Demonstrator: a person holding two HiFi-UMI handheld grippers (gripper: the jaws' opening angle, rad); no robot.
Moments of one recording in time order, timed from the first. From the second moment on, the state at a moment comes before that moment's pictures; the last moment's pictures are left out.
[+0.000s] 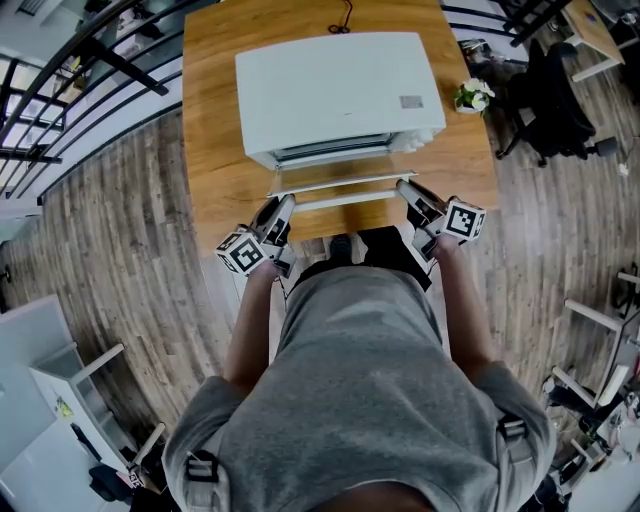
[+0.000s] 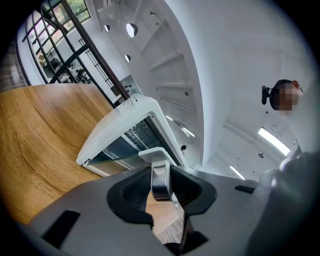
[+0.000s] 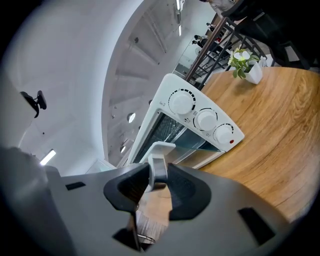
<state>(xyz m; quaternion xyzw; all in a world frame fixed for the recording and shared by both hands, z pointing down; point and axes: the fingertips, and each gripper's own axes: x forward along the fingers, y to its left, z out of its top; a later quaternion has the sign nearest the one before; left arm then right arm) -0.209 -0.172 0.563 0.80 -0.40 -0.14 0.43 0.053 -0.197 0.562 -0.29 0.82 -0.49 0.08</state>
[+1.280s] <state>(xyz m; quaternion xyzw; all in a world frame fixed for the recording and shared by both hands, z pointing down) -0.216 -0.197 0.548 0.78 -0.41 -0.20 0.44 0.059 -0.223 0.561 -0.27 0.80 -0.51 0.14</state>
